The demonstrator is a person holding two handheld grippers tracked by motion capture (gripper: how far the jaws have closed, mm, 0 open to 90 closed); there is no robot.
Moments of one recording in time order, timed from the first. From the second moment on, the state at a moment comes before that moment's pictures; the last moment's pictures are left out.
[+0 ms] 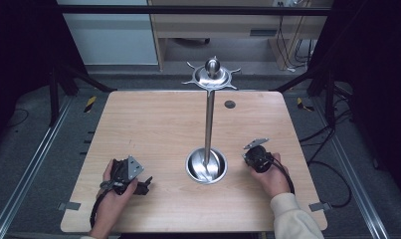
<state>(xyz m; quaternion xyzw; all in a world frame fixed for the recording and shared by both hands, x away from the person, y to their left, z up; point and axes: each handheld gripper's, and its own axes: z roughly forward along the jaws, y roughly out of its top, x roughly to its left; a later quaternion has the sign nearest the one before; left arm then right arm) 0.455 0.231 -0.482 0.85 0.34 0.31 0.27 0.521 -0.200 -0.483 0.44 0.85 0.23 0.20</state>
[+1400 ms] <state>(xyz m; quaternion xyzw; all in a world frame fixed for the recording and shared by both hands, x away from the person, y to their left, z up) 0.451 0.229 -0.483 0.85 0.33 0.31 0.27 0.518 -0.231 -0.461 0.47 0.87 0.09 0.07</state>
